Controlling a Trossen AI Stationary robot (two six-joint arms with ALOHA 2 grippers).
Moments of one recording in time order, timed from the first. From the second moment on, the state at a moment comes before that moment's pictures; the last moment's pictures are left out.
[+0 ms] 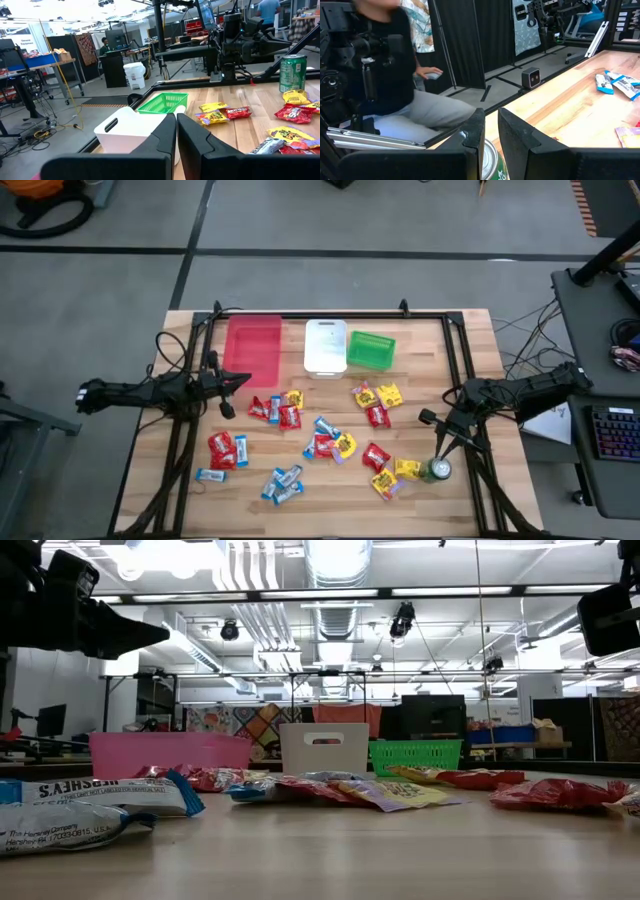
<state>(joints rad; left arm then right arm) -0.06 0.03 0.02 0.06 -0.38 0.20 0.19 0.23 0.03 0.09 -0.84 0.06</state>
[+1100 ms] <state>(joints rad) -0.06 0.03 0.02 0.06 -0.38 0.20 0.19 0.23 0.03 0.09 -0.72 0.08</state>
